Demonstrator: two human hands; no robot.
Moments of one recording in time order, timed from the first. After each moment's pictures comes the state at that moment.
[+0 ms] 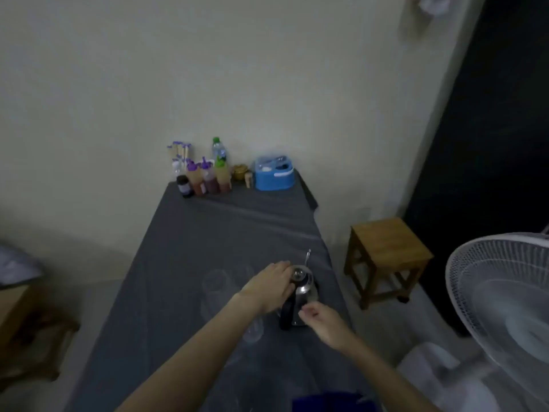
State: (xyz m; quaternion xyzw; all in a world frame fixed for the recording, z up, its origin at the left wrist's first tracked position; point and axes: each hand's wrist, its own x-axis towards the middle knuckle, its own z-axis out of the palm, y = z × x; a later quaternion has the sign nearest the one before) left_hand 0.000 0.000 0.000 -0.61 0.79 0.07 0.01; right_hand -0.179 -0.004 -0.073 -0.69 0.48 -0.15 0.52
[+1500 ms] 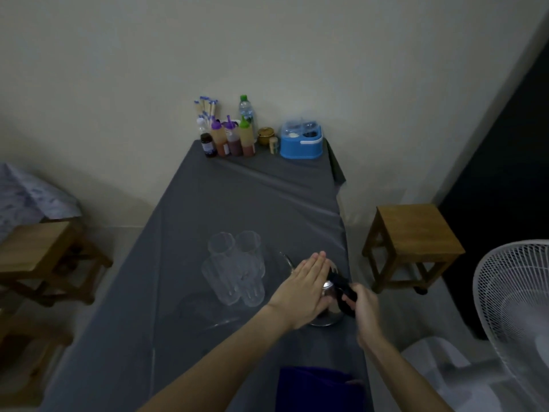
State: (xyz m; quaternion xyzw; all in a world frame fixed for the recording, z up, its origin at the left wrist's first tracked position) left_hand -0.077 0.026 -0.048 -0.64 0.76 0.05 0.00; right_hand -0.222 -0.033 -0.108 -0.35 0.57 -0.40 0.63
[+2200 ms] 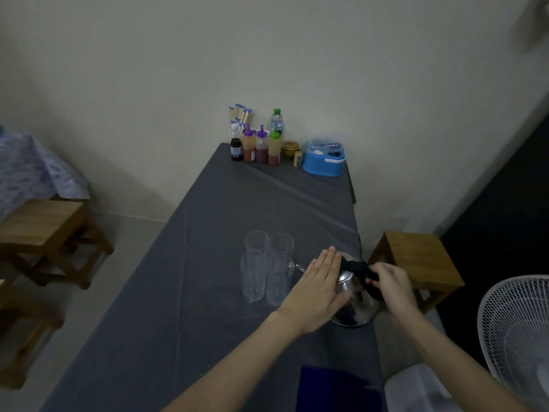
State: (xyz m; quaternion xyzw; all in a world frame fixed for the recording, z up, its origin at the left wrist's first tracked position) left_hand -0.045 0.085 -0.008 -0.66 0.71 0.12 -0.21; right_hand -0.190 -0.017 0.006 -0.55 0.53 -0.37 0.52
